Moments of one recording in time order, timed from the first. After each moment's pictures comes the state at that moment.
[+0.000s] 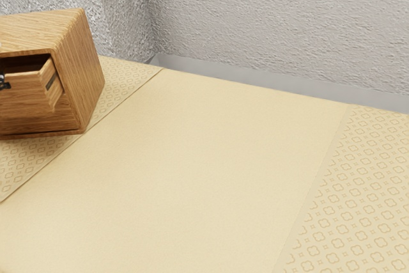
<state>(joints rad) -0.06 -0.10 0.76 -2.10 0.36 2.48 -0.25</state>
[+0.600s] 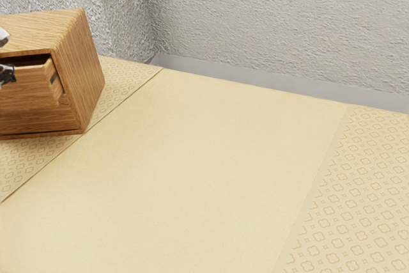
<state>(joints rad) -0.07 0.02 0.76 -2.01 0.28 2.56 -0.24</state>
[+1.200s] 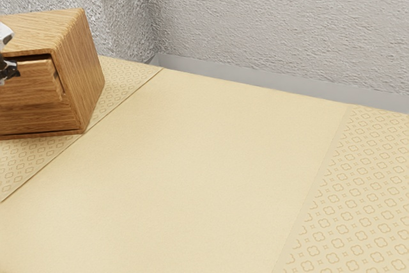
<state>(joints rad) -0.03 0.13 0.74 -1.92 0.18 2.58 -0.20</state>
